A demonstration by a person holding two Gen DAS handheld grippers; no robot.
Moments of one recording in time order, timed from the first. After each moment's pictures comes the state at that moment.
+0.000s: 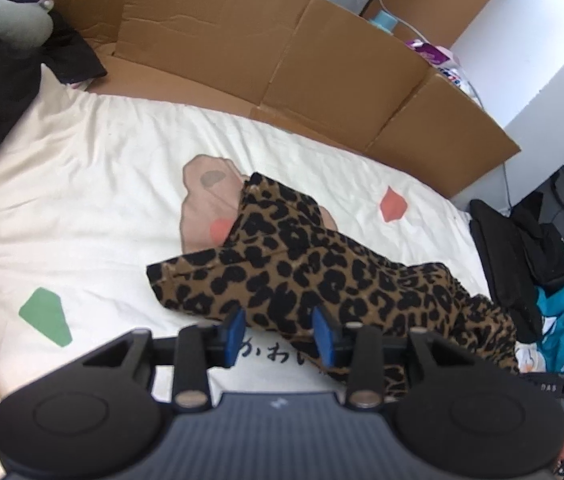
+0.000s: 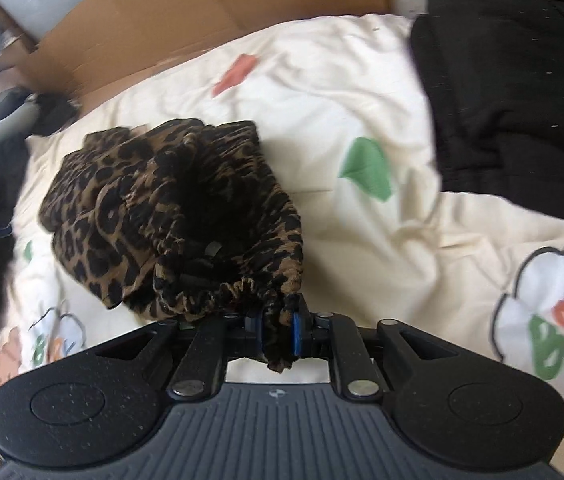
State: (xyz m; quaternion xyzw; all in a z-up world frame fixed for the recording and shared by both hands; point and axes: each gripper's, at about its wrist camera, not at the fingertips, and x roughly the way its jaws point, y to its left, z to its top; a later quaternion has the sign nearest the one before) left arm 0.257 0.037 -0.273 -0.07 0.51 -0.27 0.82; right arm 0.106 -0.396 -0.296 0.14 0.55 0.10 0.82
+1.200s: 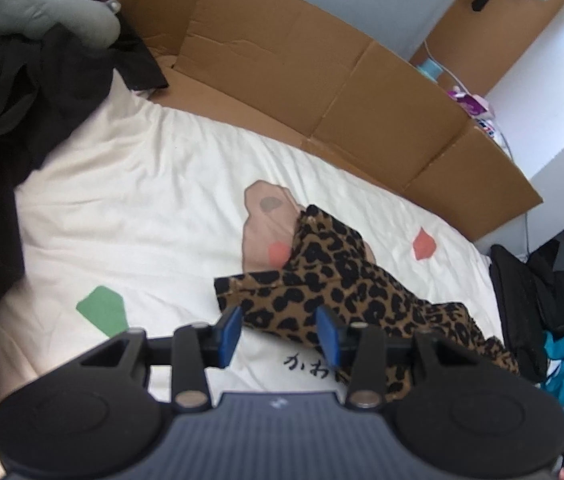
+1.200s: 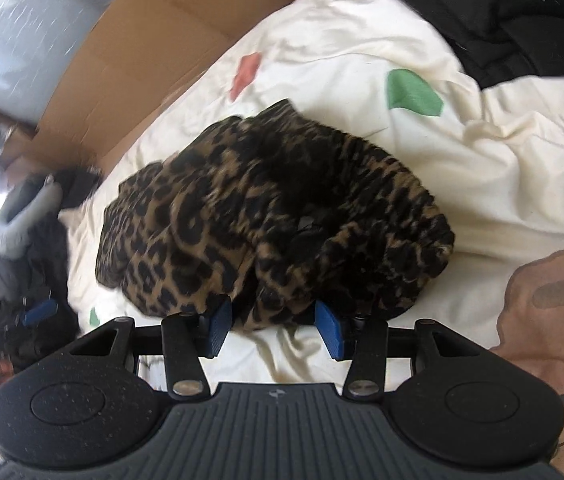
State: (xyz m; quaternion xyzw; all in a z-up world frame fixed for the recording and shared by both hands) left arm 0.264 0.087 -0.264 -0.11 0.49 -0.22 0.84; right arm 0.077 -0.358 -0.309 0.33 0.52 0.07 0.79
